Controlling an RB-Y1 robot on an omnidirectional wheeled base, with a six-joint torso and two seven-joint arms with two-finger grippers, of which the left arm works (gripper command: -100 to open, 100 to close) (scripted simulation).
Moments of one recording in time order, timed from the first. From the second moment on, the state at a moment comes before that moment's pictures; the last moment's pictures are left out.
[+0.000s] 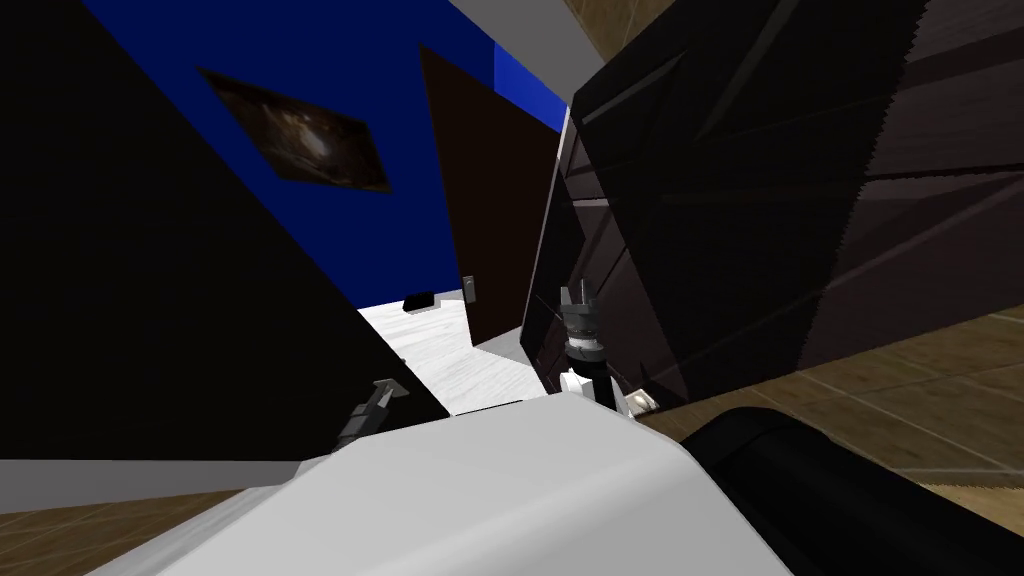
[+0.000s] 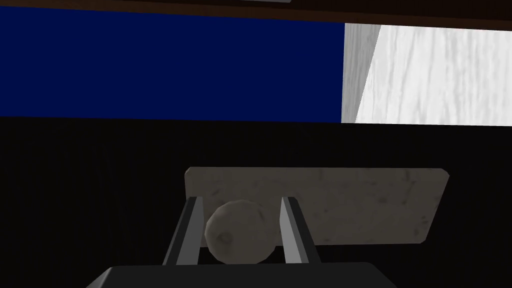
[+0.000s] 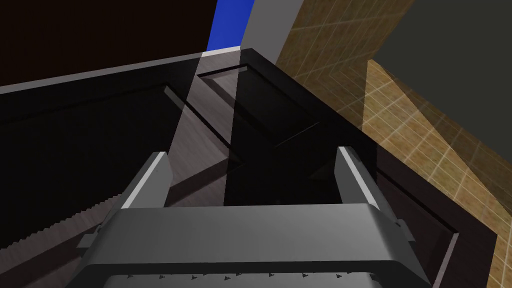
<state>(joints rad) 0.29 0.38 -0.01 -0.82 -0.03 -1.05 0.39</state>
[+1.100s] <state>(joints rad) 0.33 0.43 -0.04 -0.77 -0.05 -1.17 0.44</state>
